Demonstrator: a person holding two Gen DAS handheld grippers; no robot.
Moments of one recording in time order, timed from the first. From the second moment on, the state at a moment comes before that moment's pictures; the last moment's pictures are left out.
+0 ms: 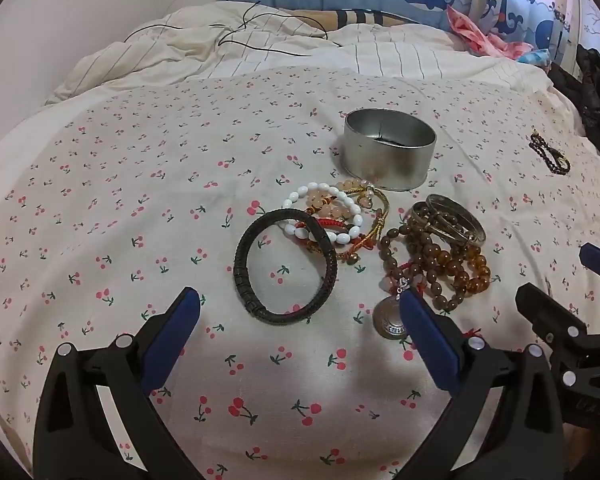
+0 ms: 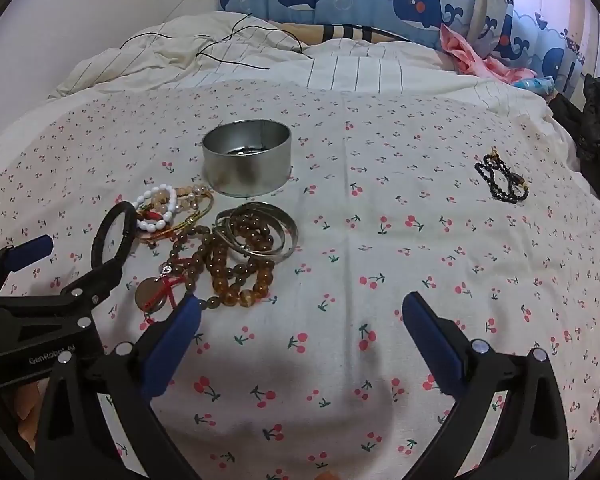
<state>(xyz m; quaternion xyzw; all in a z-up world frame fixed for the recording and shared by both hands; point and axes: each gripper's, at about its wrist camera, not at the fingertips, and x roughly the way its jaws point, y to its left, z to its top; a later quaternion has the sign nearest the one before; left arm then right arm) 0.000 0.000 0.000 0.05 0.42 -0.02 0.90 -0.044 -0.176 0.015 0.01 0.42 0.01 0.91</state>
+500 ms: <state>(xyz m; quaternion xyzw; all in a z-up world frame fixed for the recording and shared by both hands) 0.002 -0.004 0.002 0.05 0.42 -0.02 0.91 -0.043 -0.176 0.014 0.01 0.42 0.02 0.91</state>
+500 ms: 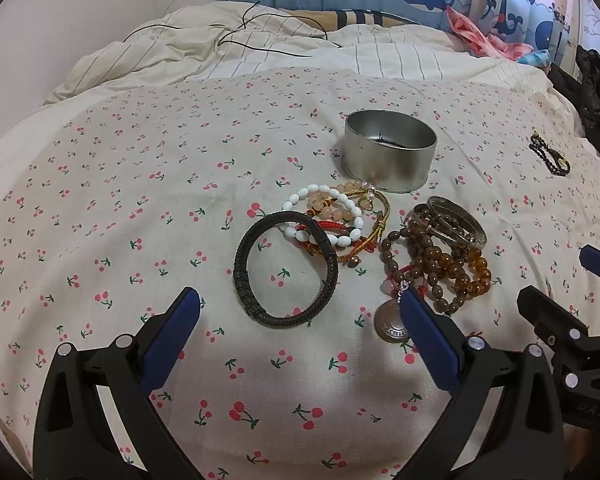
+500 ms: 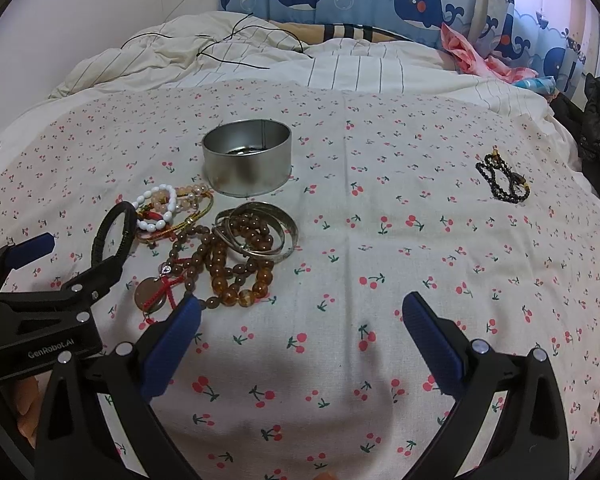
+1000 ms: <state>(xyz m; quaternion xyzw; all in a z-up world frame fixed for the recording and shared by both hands) 0.001 -0.001 -0.001 0.05 0.41 -0.02 0.91 -0.043 -0.177 0.014 0.01 0.42 0.02 0.91</state>
